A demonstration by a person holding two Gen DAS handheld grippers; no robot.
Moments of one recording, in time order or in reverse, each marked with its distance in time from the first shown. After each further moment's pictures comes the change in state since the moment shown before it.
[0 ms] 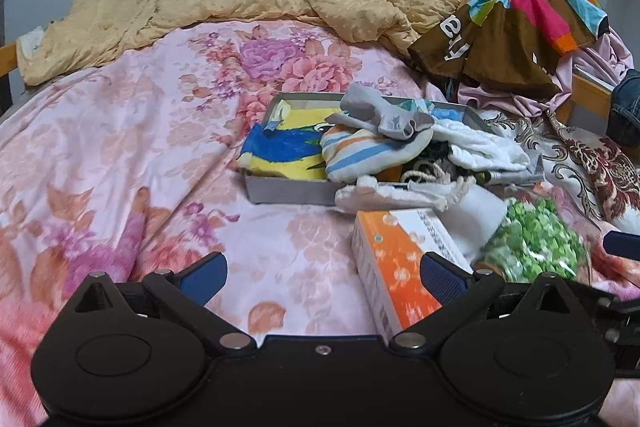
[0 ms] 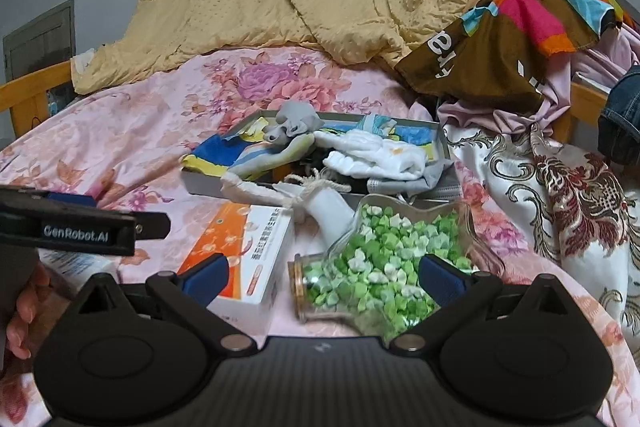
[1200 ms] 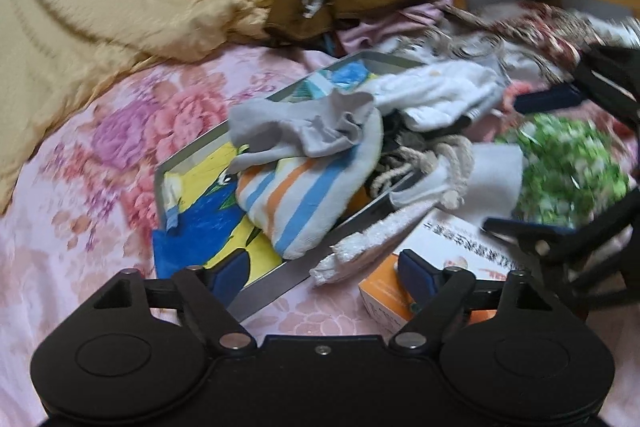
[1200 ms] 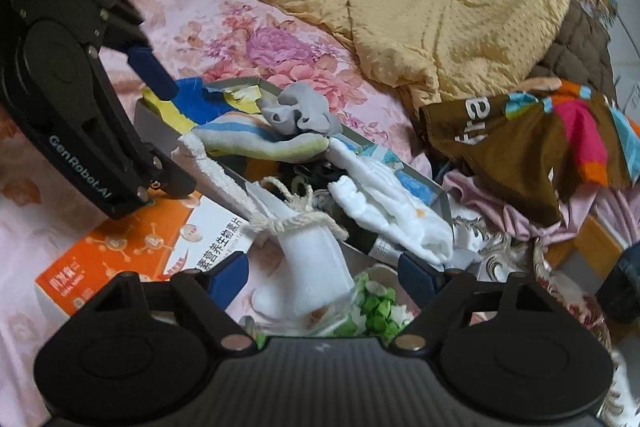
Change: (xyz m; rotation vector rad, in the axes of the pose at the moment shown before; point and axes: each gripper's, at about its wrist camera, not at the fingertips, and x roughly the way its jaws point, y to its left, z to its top) left arm 0.103 -0.013 0.048 0.627 0.036 -0.243; right arm 0.104 0.046 0.007 -0.464 -0.019 -0.205
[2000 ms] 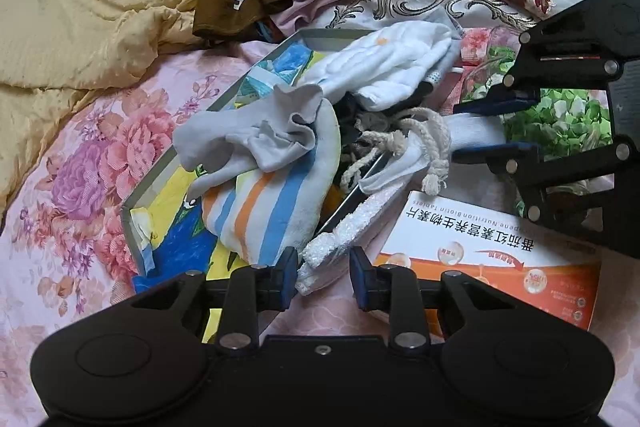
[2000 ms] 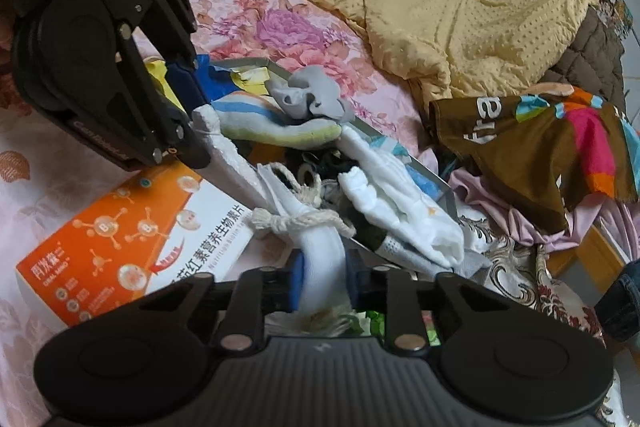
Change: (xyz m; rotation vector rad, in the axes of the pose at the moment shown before) left arm 0.019 -0.005 0.018 0.219 0.072 -0.077; right arm 0.012 0.003 0.000 -0.045 0.039 0.003
